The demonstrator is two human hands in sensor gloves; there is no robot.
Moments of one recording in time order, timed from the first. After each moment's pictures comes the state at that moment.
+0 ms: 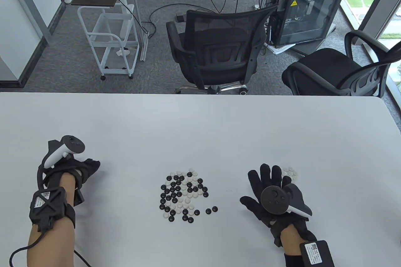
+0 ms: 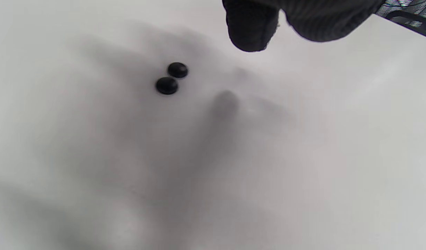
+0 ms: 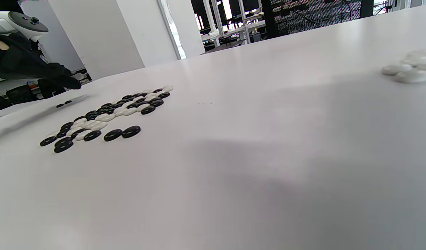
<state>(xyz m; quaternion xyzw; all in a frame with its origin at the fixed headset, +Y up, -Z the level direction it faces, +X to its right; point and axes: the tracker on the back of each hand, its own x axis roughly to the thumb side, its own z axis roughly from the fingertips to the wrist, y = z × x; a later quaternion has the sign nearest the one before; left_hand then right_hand) -0.387 -0.731 -0.397 -0.35 0.10 0.14 0.92 0.183 -0.746 -0.282 0.24 0.09 0.95 0.16</state>
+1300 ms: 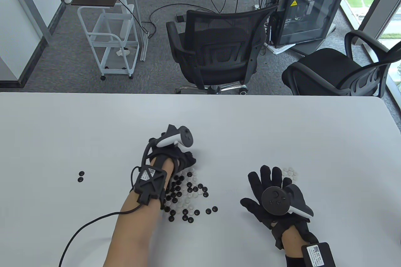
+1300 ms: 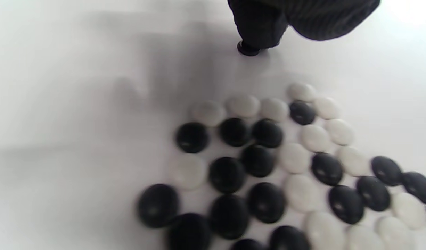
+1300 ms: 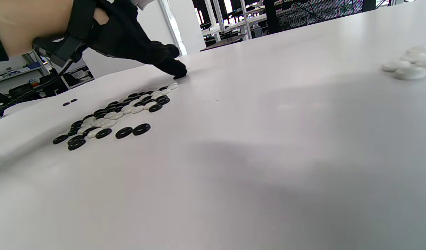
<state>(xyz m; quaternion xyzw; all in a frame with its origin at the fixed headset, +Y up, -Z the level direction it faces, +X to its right) -0.148 -0.766 -0.460 -0.40 -0.06 0.02 0.92 0.183 -0.743 -0.277 0.24 0.10 0.95 0.16</state>
